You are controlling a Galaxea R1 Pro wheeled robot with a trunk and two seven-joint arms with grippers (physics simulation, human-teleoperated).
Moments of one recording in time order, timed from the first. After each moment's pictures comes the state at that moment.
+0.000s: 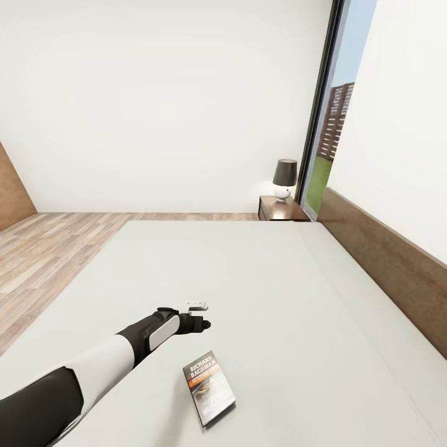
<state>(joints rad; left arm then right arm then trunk) -0.95 0.01 -1.02 -0.42 1.12 0.43 0.07 0.28 -0.16 -0.83 0.04 0.74 -0.15 -0.07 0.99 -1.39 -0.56</state>
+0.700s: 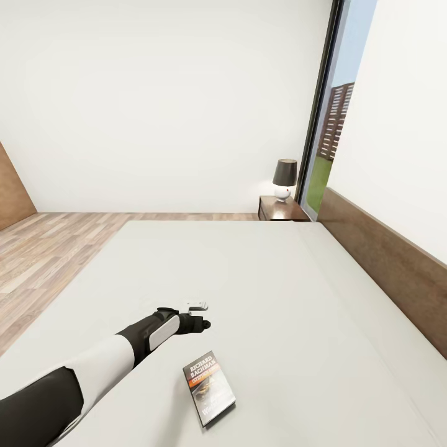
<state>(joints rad) -0.95 0.01 -1.02 -0.42 1.12 0.43 0.07 0.29 -0.14 -0.83 0.04 0.74 -0.15 -0.07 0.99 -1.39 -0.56</state>
